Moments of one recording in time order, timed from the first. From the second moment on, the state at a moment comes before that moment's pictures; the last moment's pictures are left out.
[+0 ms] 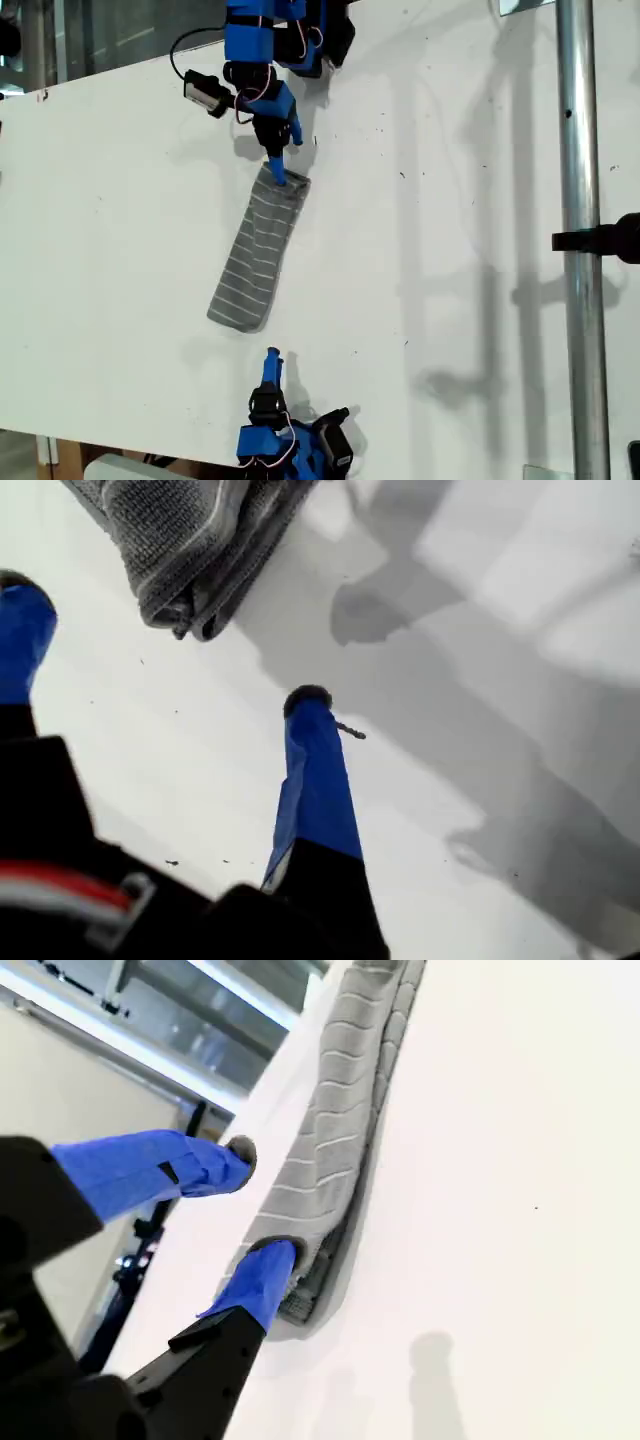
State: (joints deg) arm 0 -22.4 198.7 171.4 63.6 -67.4; arm 1 14.9 134.8 153.5 54.8 89.3
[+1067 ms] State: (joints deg) arm 0 -18.8 198.7 171.4 70.6 -70.1; arm 1 22.2 93.3 127.0 39.7 71.2
